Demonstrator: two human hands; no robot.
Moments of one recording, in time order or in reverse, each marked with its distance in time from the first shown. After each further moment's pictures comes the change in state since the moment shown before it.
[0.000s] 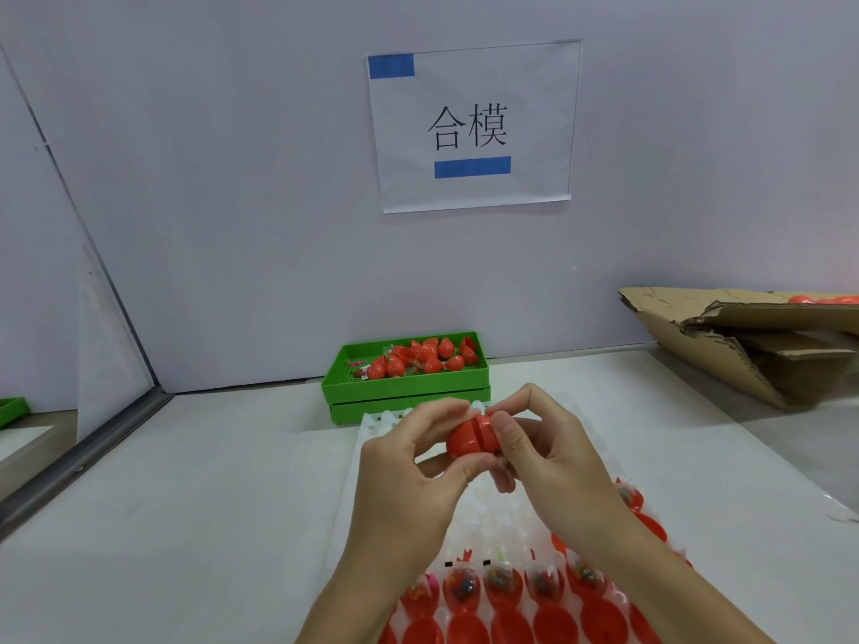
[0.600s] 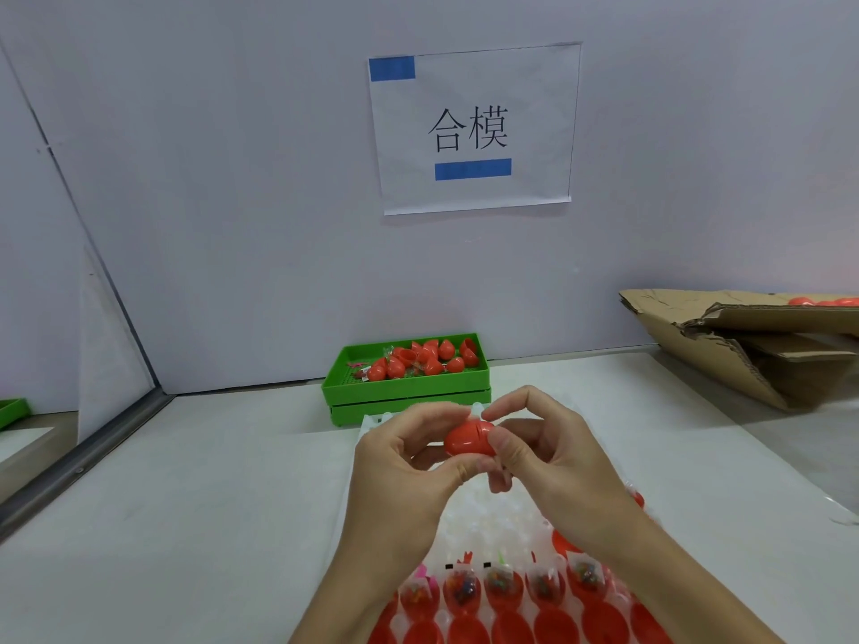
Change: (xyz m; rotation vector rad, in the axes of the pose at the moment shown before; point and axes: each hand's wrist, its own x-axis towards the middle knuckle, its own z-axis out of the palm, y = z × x) left_hand 0.004 0.007 -0.003 -0.189 -0.021 -0.096; right_hand -0.001 -0.008 -0.006 -0.036 -0.070 -0.013
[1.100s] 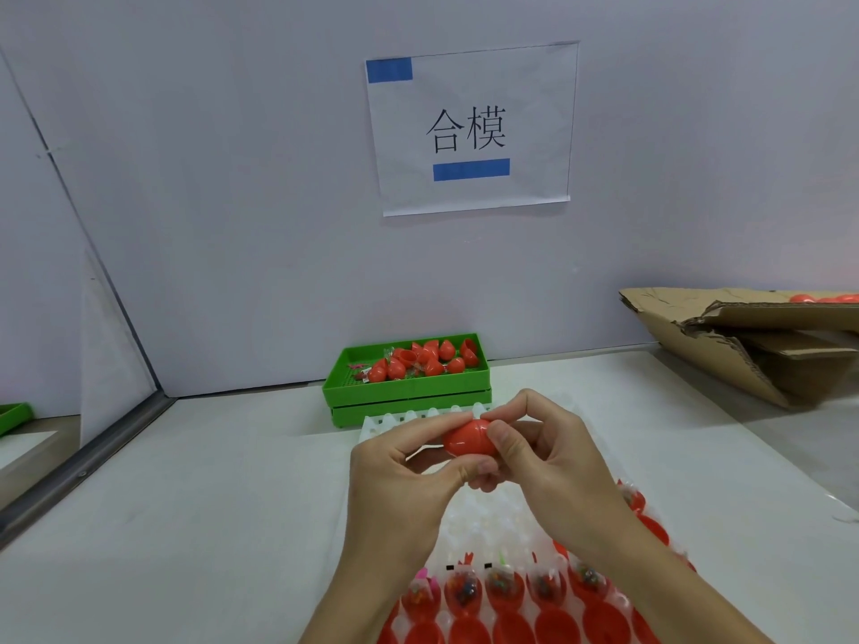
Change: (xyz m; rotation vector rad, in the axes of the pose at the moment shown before) left_hand -0.002 -0.006 0.001 0.032 0.057 0.009; right_hand 0.000 0.004 0.007 0.087 0.084 0.043
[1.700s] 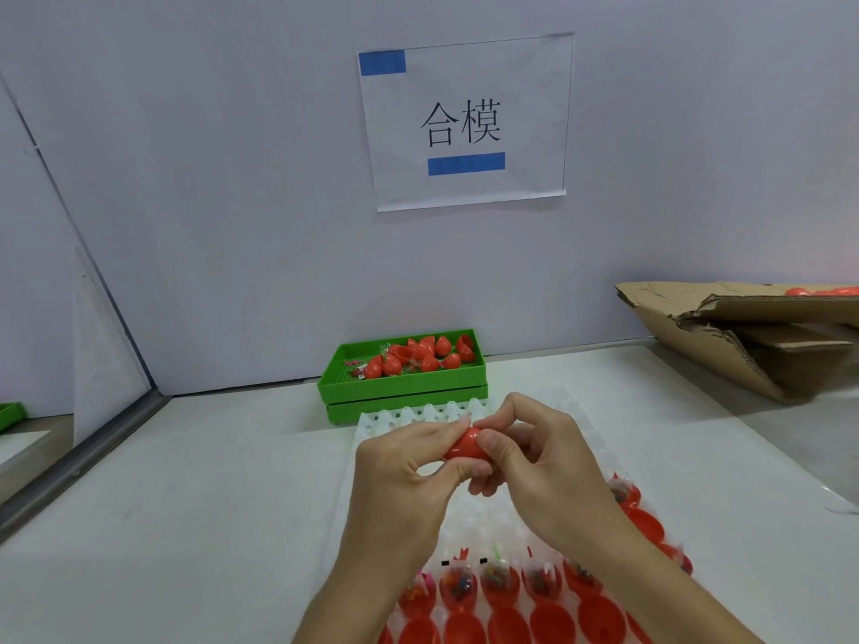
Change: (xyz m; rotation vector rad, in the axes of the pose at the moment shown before) left_hand 0.000 -0.002 0.000 0.343 -0.043 0.183; right_hand -0.002 0.002 0.001 -0.165 0.021 -0.002
